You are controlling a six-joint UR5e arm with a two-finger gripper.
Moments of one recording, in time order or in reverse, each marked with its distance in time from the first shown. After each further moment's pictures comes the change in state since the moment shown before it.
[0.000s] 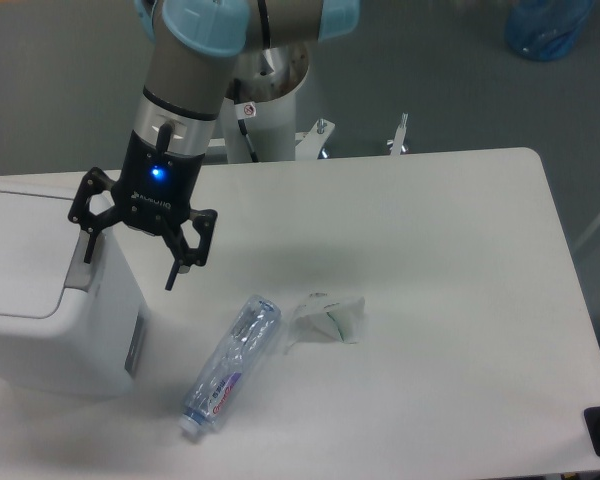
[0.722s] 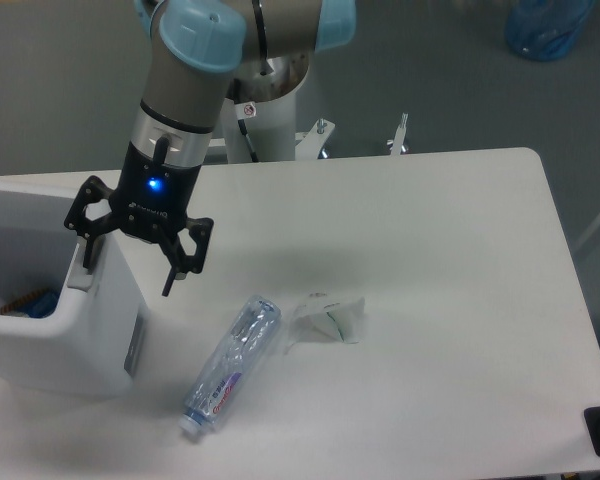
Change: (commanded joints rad) arm -0.002 -0.008 0.015 0.000 0.000 0.000
